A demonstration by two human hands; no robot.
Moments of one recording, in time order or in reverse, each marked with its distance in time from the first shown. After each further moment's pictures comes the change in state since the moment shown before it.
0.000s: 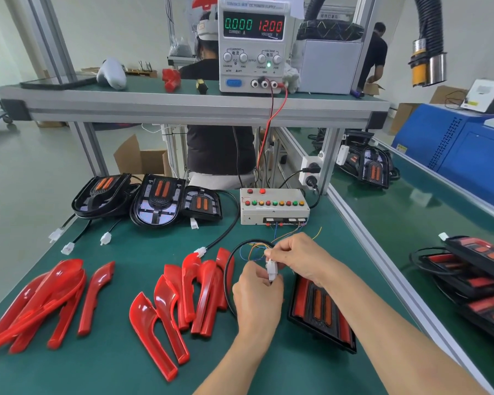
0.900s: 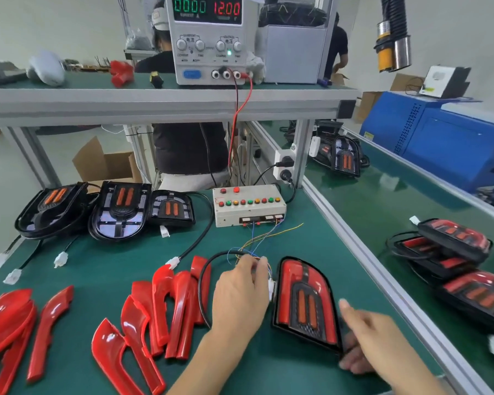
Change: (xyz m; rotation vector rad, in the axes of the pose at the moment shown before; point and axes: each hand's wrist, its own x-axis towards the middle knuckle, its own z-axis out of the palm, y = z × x) left_hand 0.020 0.011 -0.002 0.277 -0.148 0.401; right_hand -0.148 0.079 -0.017 0.238 0.330 0.484
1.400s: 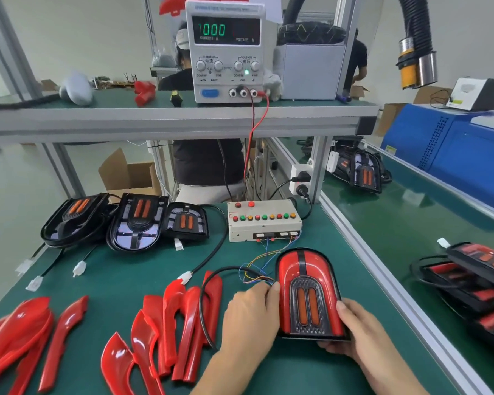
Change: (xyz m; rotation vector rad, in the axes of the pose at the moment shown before) left_hand 0.007 -0.012 0.009 0.135 -0.046 -0.038; right_hand 0.050 -0.015 0.029 0.454 -0.185 -0.115
